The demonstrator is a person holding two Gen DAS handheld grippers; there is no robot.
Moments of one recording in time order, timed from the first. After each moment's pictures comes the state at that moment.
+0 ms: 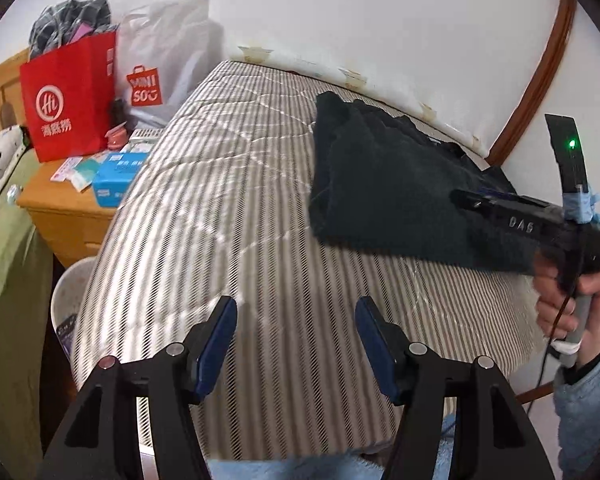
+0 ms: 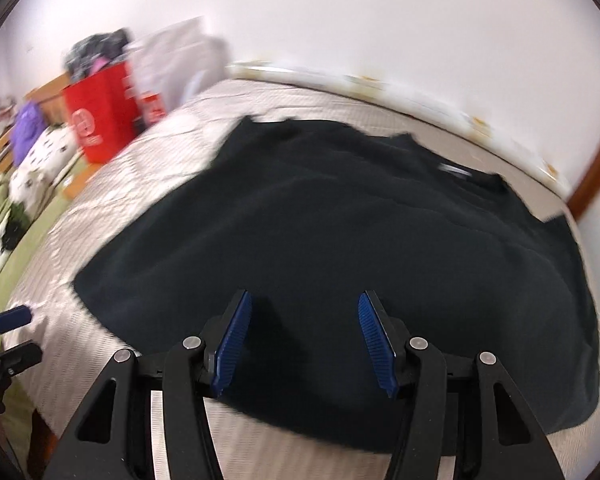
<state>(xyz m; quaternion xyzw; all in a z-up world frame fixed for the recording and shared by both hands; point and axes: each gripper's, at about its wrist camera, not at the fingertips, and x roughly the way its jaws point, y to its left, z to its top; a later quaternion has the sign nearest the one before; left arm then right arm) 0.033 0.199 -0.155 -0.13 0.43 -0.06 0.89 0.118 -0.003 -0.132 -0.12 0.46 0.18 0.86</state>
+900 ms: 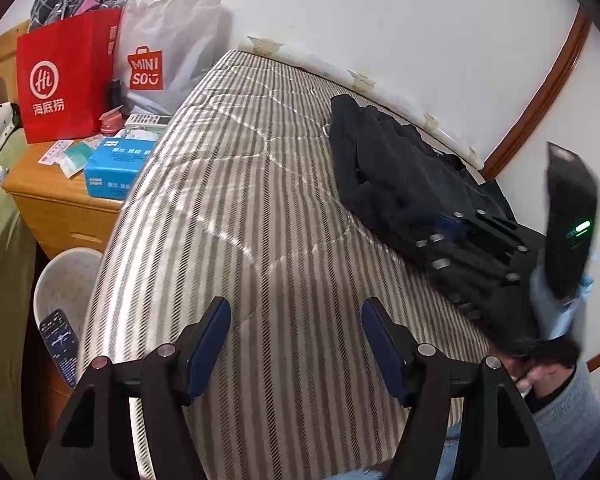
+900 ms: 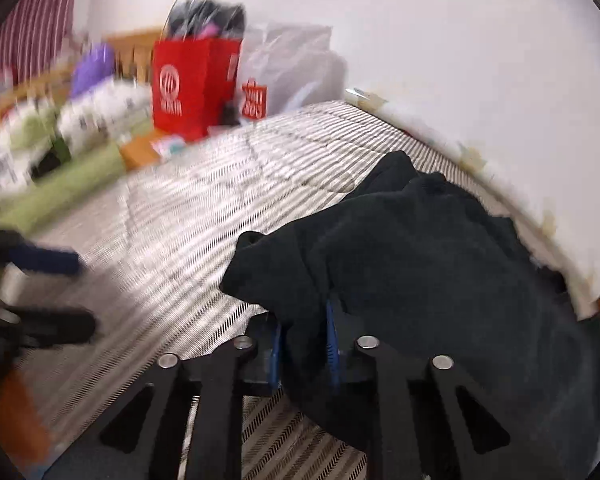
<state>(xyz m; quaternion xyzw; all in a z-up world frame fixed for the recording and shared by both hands) 0.059 0.224 -0.168 -0.16 0.44 -0.08 0.88 0.080 0.083 -0.149 -0.19 0.38 0.28 0.86</state>
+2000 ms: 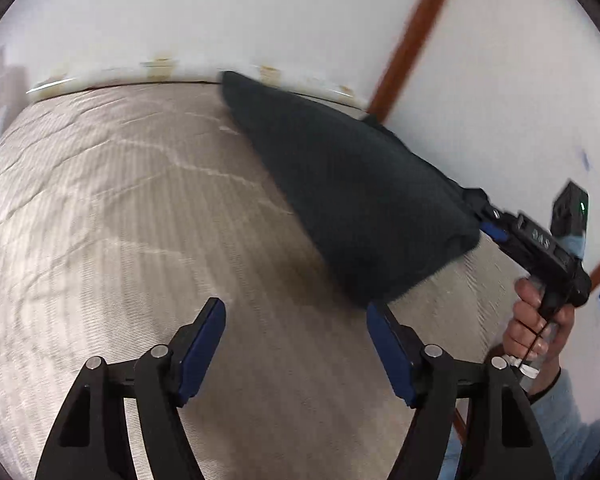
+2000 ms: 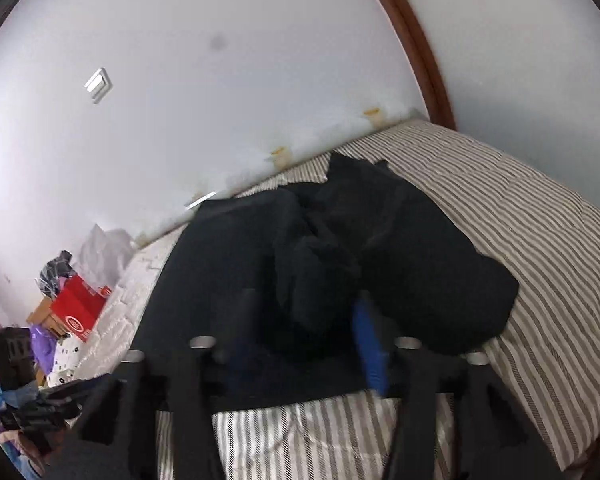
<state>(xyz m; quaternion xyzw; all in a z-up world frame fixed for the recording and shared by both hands) 0.120 -0.022 -0.152 -0.05 0.43 -0.27 0.86 0.080 -0.325 -0.135 0.21 0.33 0.06 0.92</state>
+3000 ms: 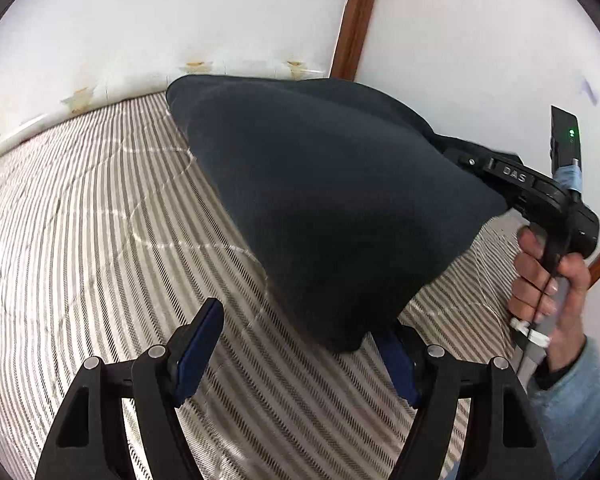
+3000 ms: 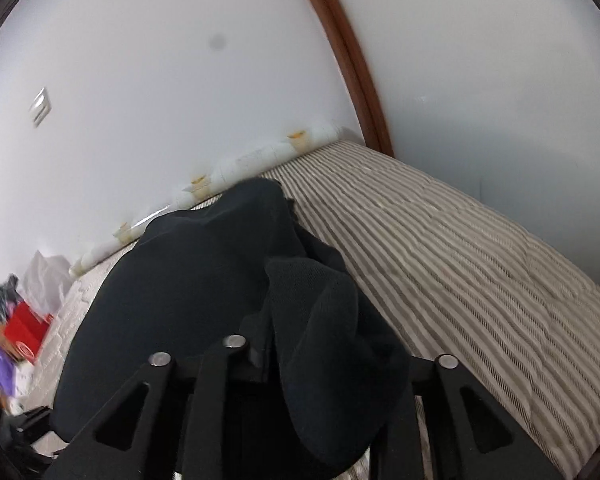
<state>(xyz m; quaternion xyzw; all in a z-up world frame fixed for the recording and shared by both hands) 0.136 -0.131 -0.167 0.04 0.42 -0.28 0.86 0.106 -0.403 -0.150 0.20 0.32 -0.04 0.92</state>
